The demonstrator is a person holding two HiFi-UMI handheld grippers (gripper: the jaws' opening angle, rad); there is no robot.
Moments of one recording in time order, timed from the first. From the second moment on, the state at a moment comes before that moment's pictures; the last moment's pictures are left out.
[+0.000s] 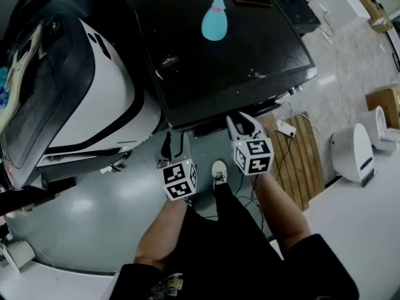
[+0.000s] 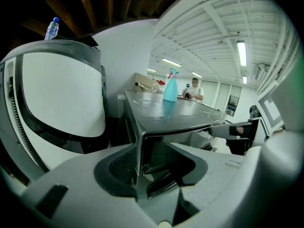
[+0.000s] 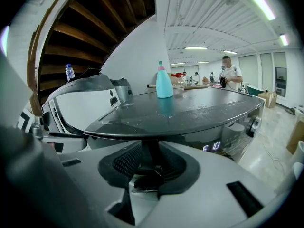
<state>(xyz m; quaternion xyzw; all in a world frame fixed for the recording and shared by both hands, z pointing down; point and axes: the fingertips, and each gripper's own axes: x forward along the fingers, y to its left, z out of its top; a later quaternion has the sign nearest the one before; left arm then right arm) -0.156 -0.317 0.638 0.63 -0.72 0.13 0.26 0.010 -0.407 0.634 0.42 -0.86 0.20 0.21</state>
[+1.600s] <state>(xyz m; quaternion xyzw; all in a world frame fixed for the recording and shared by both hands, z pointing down) -0.119 -0.065 0.431 0.87 -0.48 0.08 0.08 -0.015 -0.099 0.405 0.45 -0.89 0.06 0.07</state>
